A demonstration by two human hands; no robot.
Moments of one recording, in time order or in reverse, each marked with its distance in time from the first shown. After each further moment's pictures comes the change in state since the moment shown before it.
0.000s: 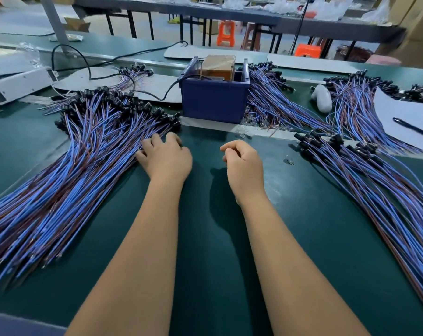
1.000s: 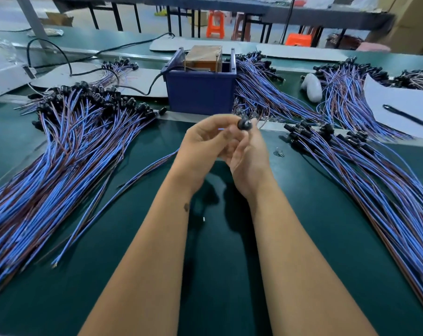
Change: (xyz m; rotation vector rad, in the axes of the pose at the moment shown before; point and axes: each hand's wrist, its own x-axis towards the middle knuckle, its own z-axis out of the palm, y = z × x) left_hand -0.051 0.055 -0.007 -1.464 -0.467 0.452; right_hand 0.013 -0.011 -0.025 0.788 -0.240 0.242
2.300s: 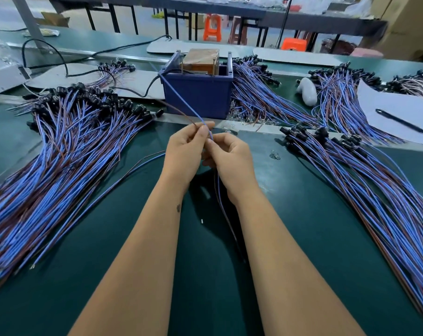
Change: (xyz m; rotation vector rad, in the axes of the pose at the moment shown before) left_hand 0.010 -0.013 -0.018 0.192 0.292 -0.097; right_hand -0.006 0.017 0.012 -0.422 0.088 -0.182
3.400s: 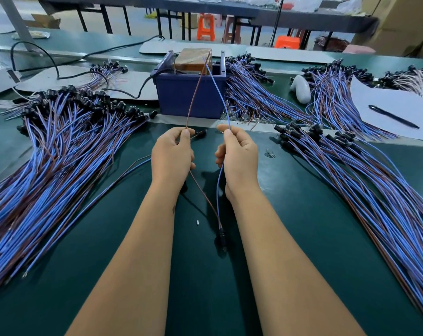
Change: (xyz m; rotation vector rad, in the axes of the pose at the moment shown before) left_hand 0.005 -0.006 -0.009 0.375 0.208 -0.003; right_hand 0.004 -0.004 -0.006 0.129 0.260 0.028
